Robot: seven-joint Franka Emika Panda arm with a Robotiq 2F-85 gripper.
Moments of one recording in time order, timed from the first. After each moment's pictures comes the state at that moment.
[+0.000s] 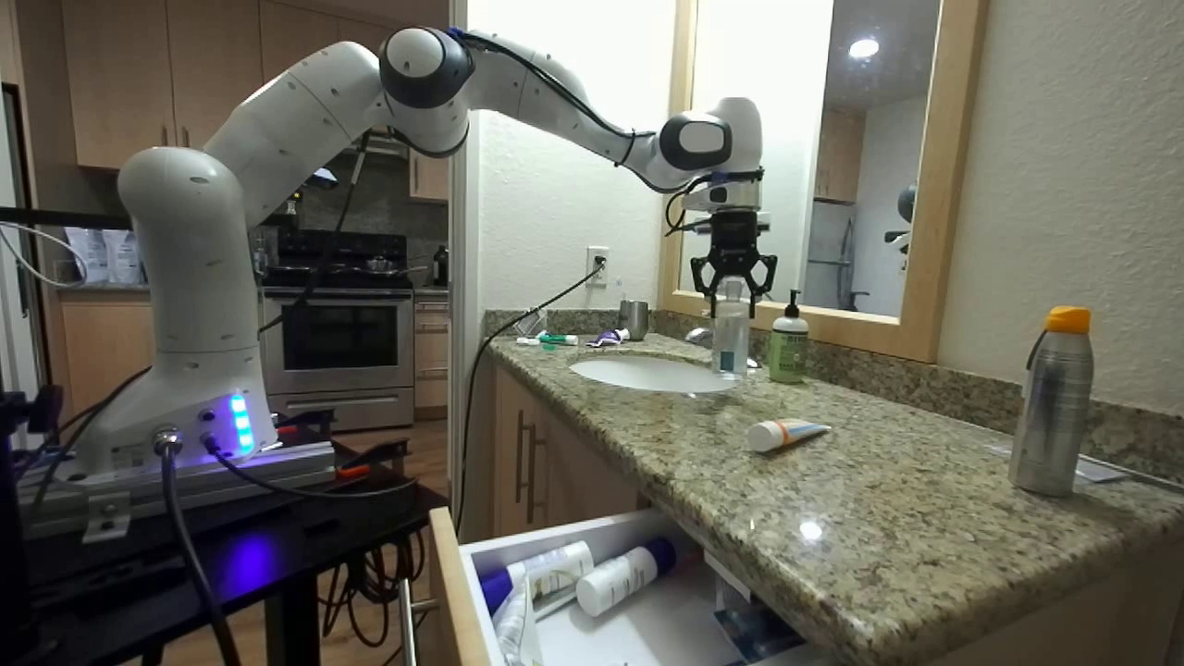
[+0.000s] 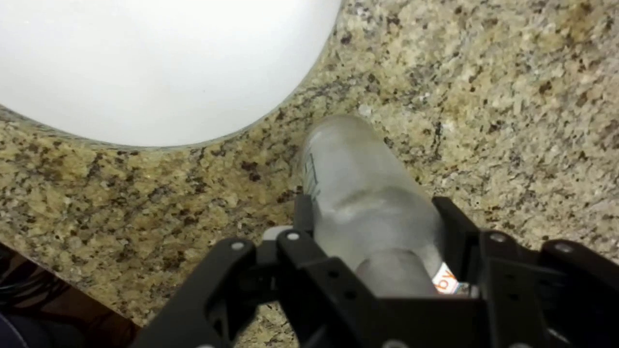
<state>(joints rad) -0.47 0.79 -0.36 -1.11 0.16 1.92 2.04</state>
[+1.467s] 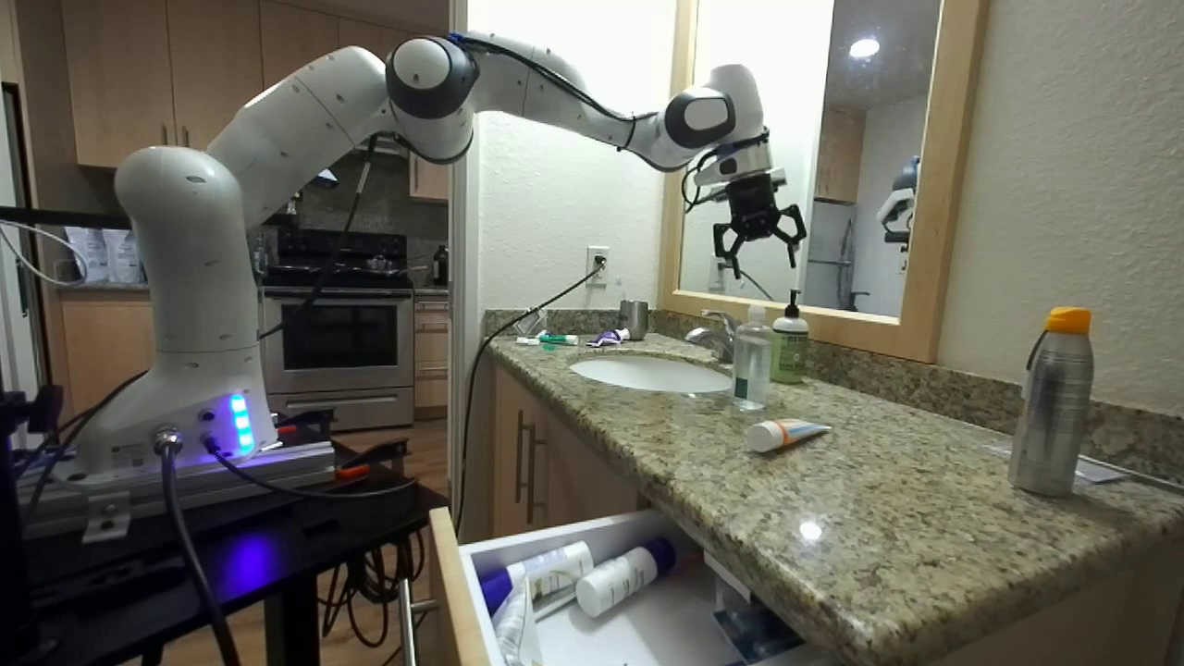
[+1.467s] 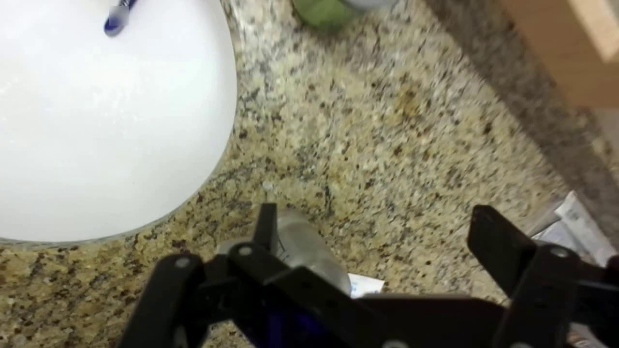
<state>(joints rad) -0.49 0.83 -0.32 -0.93 0.16 2.03 2.15</state>
